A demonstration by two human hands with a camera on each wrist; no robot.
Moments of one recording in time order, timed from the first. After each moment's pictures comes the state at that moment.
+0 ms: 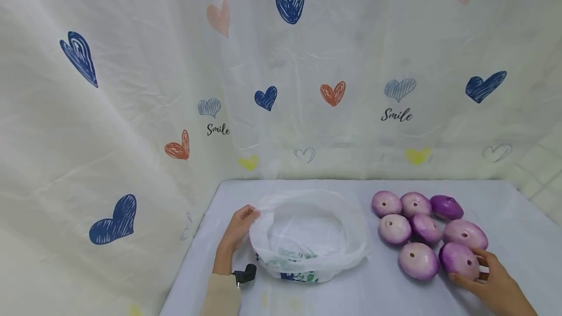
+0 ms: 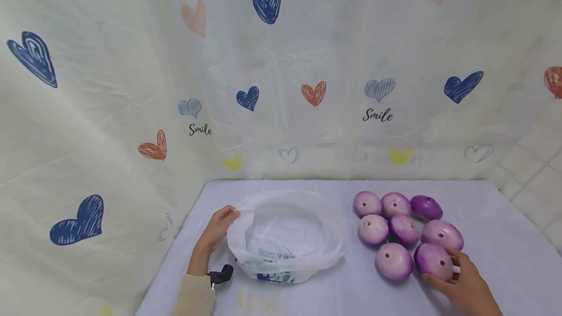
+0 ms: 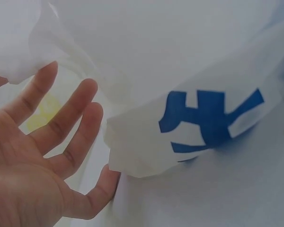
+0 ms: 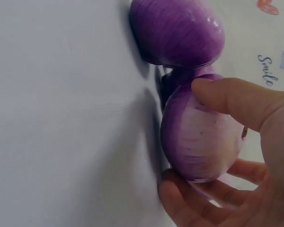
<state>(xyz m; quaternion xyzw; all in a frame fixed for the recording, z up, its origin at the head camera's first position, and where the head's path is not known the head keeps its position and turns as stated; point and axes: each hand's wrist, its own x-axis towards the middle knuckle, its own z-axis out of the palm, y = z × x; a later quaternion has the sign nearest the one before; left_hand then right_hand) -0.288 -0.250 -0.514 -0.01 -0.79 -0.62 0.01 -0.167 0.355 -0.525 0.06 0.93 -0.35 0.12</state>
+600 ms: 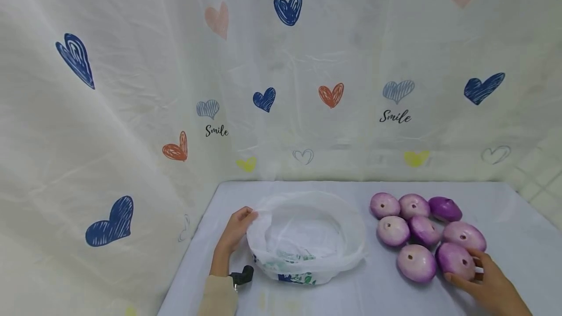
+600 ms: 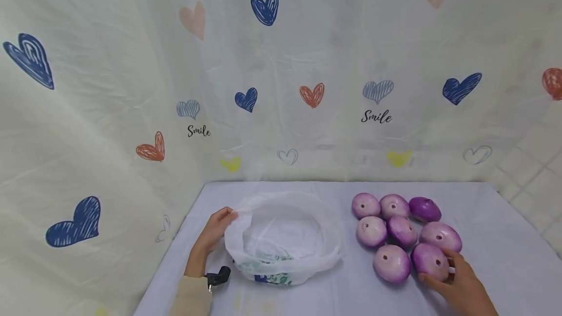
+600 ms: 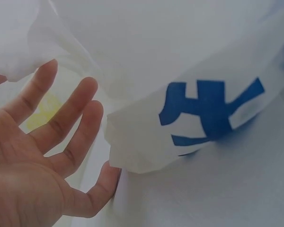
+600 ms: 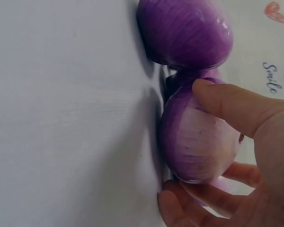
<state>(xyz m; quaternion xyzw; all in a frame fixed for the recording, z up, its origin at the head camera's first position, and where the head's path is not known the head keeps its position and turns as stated) -0.287 -0.249 -0.514 0.00 -0.78 -0.62 0.00 -0.172 0.355 -0.528 0.04 0.93 -0.35 0.08</state>
